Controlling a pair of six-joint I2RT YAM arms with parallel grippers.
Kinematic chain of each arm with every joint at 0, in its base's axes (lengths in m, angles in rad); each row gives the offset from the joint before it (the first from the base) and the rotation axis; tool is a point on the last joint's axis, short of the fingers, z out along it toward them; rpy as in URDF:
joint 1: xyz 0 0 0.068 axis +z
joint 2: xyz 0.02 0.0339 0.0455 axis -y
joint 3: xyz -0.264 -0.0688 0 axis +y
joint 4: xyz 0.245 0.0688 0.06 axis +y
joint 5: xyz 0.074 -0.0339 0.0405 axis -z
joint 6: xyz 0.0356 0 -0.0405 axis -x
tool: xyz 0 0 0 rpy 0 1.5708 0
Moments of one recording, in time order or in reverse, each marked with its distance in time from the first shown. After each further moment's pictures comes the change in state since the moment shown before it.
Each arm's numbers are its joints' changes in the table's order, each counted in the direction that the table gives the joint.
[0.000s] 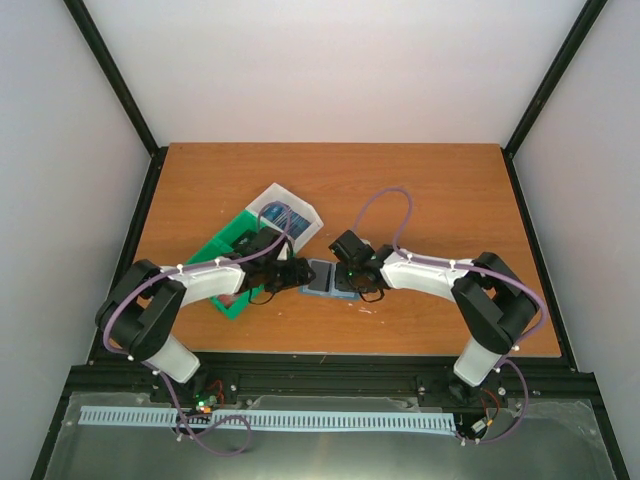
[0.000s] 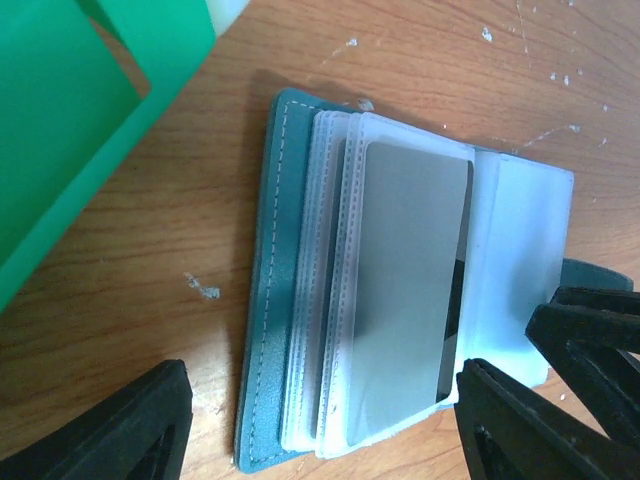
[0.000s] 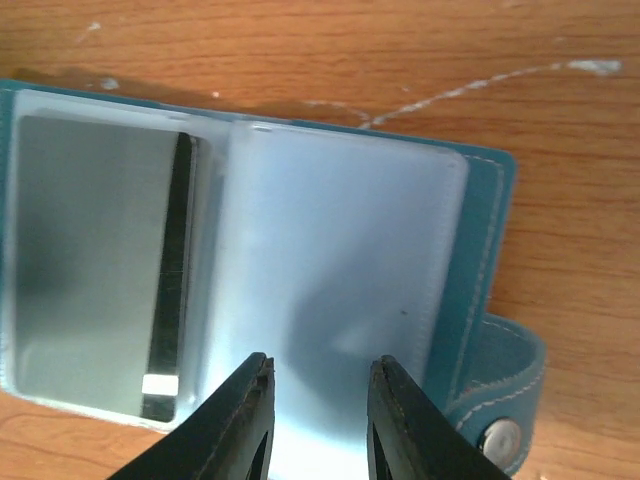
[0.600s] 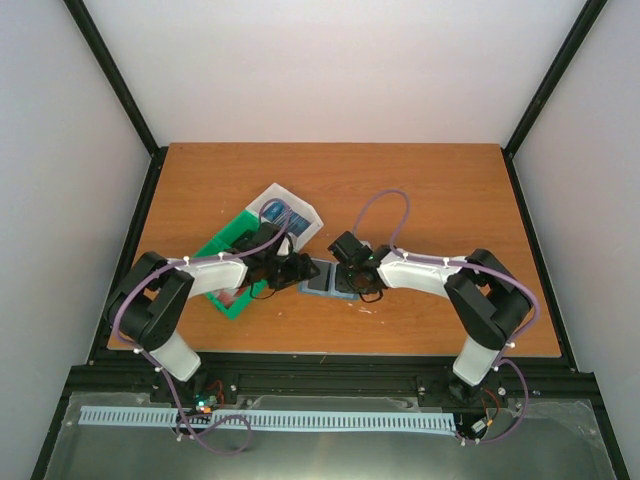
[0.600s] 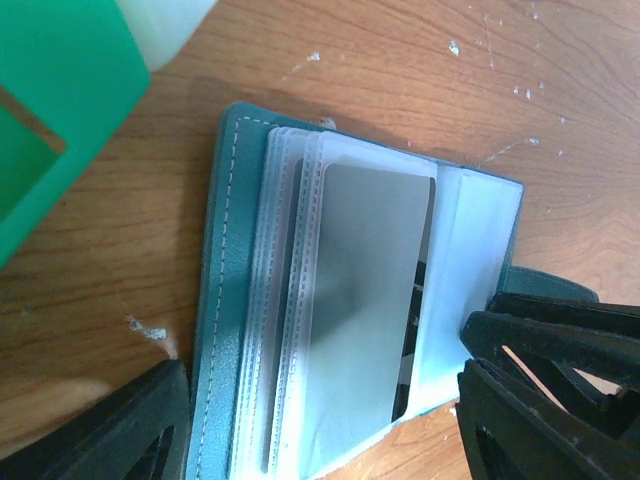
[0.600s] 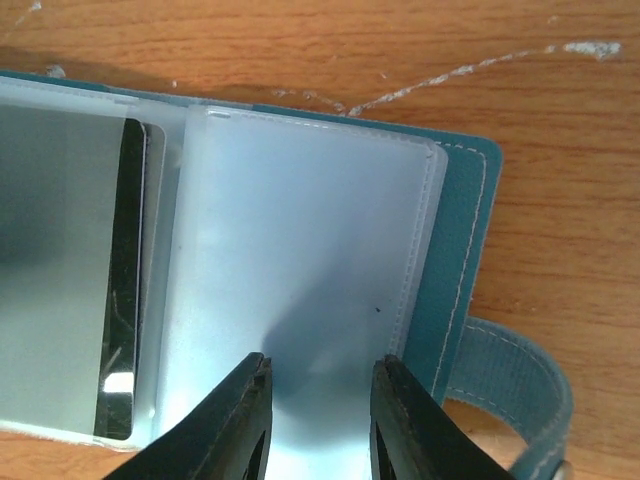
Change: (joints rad) left arm 0.023 -0.068 -0.031 -0.054 0.109 0.040; right arm -0.004 -0.047 -0.013 0.021 0.022 0.001
